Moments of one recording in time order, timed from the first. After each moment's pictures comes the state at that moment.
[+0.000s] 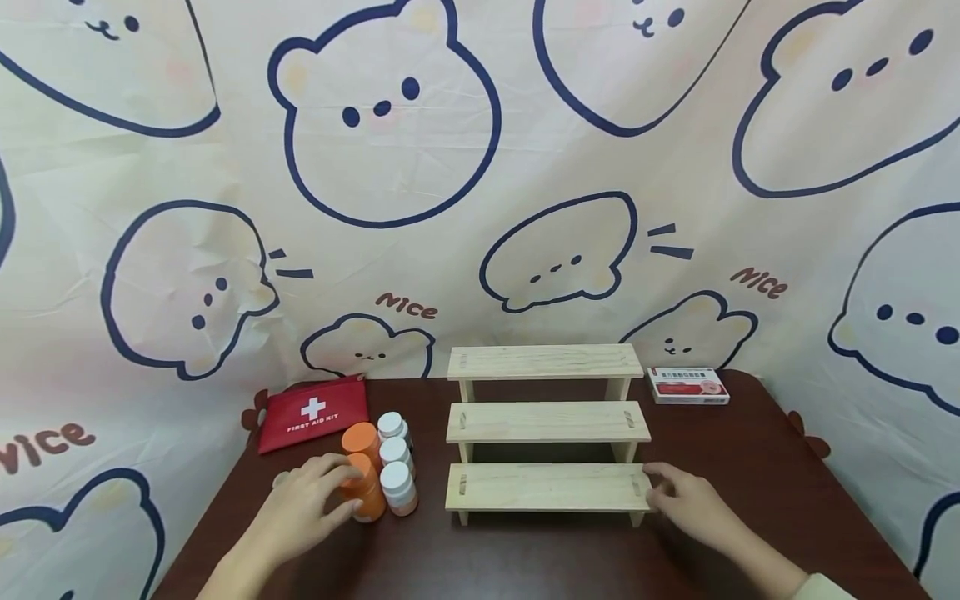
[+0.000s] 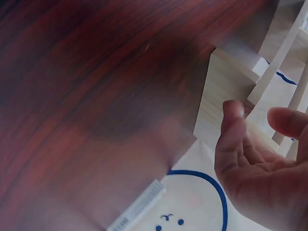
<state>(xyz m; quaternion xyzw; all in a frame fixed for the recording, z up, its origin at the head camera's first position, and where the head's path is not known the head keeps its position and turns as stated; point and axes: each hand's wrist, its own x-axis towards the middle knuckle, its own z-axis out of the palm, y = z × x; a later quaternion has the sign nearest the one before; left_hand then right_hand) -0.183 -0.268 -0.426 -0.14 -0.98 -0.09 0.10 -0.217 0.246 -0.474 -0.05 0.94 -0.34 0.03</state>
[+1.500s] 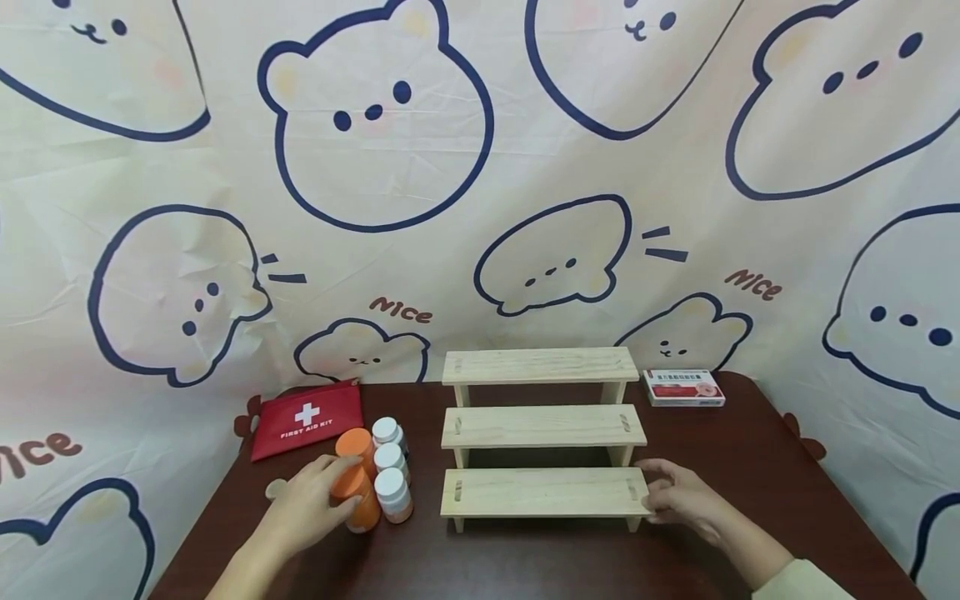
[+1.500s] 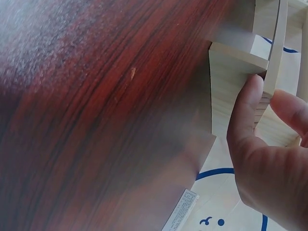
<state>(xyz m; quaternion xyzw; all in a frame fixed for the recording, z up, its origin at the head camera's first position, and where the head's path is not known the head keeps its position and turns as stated) -0.199 -0.261 -0.433 -0.09 -0.98 -0.16 0.06 -0.238 0.259 -0.485 0.01 0.77 -0.61 0.20</state>
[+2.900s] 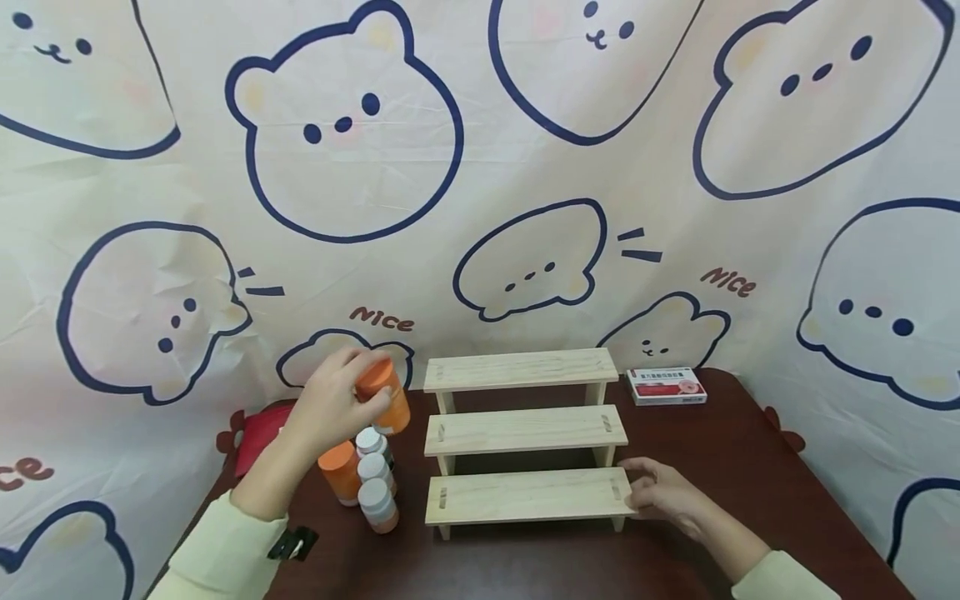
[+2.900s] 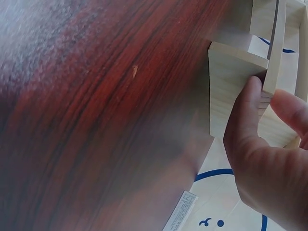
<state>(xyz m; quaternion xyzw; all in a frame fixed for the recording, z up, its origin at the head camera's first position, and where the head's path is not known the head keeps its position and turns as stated) -0.256 -0.189 -0.320 -0.20 -0.93 -0.20 0.25 -0.238 0.260 -0.485 0.01 0.76 -0.62 0.20</state>
